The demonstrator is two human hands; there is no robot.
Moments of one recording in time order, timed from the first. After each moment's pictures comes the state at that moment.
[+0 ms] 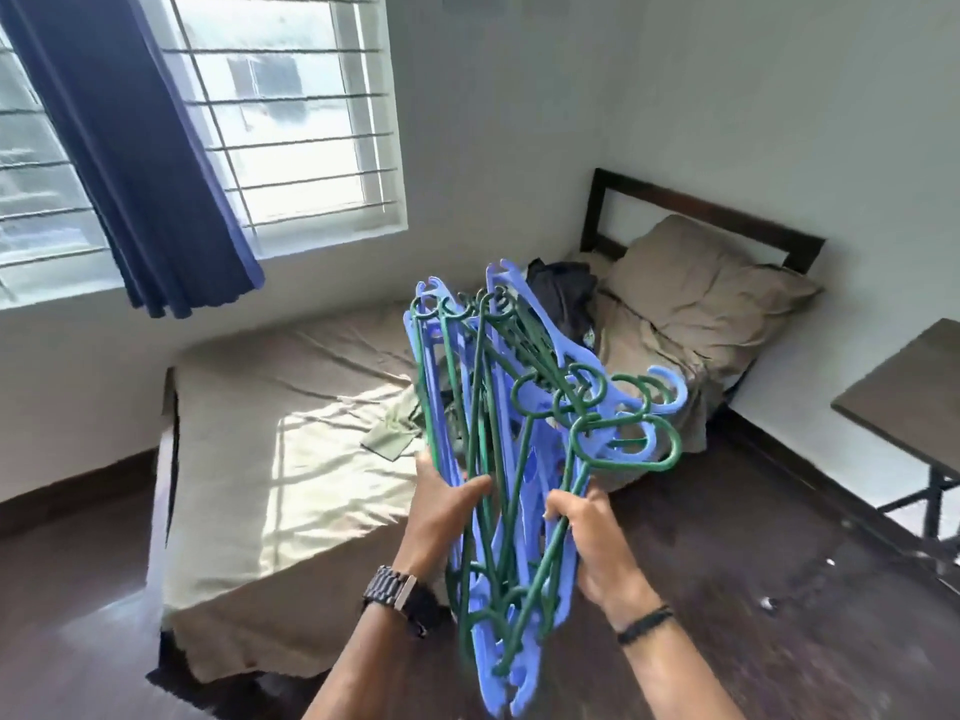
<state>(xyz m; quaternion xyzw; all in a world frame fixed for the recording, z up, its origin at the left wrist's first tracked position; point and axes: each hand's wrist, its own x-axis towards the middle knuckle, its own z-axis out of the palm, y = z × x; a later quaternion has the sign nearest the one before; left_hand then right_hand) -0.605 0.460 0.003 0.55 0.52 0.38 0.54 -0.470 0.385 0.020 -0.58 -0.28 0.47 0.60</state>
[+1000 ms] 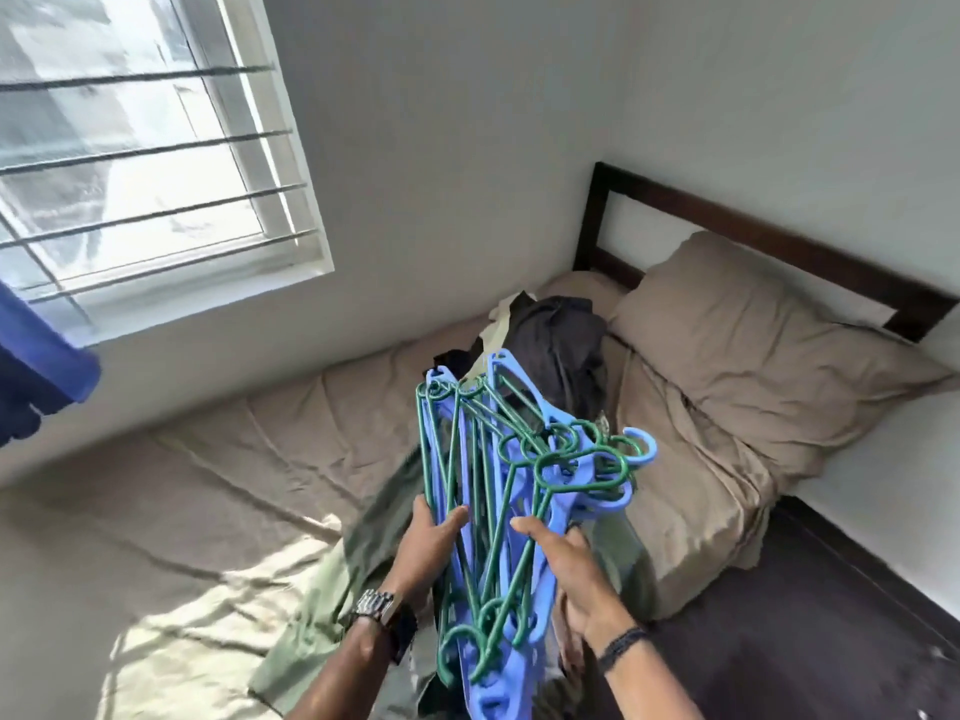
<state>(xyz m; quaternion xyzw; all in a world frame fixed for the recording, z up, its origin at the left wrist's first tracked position) -0.400 0.940 -0.080 0.52 0.54 0.27 0.60 -0.259 0.861 -0.072 -0.63 -0.17 0.51 0.56</state>
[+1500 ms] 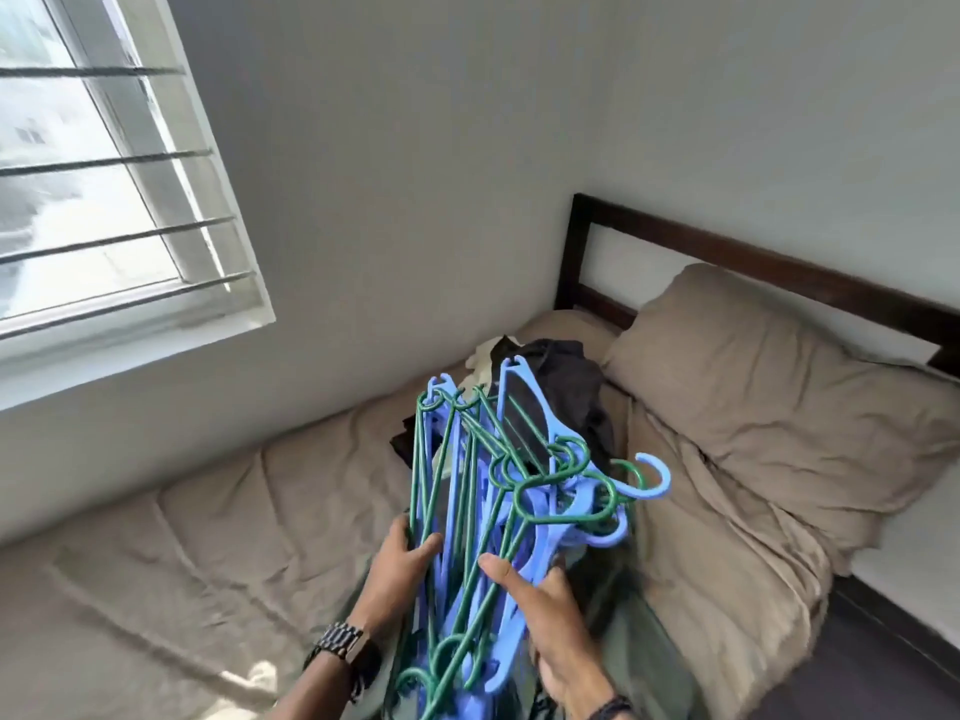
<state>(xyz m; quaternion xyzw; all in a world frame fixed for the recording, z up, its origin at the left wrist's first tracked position) -0.351 1.131 -0.168 0.60 0.50 0.28 0.57 -0.224 1.019 -0.156 -0.59 -0.20 0.46 0.63</state>
